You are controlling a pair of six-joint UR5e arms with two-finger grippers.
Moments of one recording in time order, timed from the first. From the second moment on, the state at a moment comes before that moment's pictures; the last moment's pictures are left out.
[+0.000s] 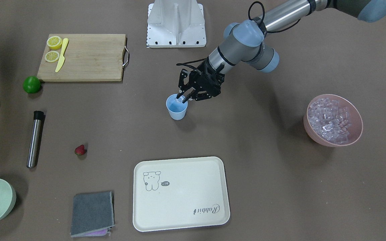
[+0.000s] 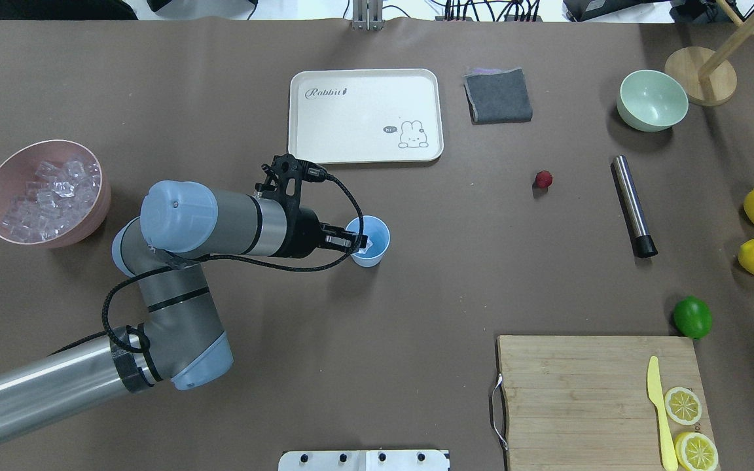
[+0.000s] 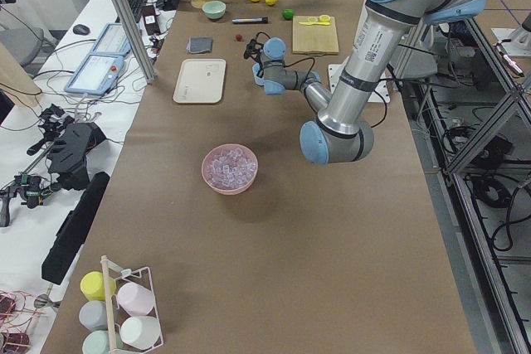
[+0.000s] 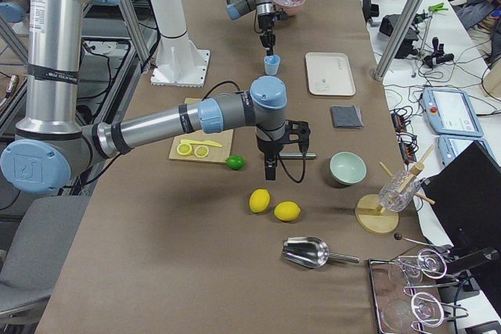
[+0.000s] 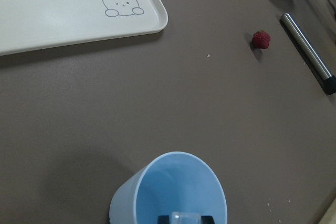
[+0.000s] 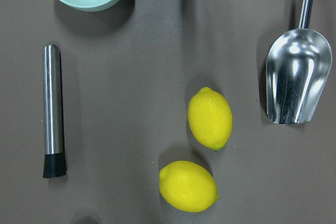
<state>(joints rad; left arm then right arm) -0.51 -2.15 -1.52 -2.52 -1.86 -1.07 1.44 -1.71 2.00 -1.62 2.30 0.28</state>
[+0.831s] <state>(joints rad) -0.69 -2.14 -1.57 -2.47 -2.03 -1.01 1.44 -1.72 2.00 -1.62 2.30 0.28</state>
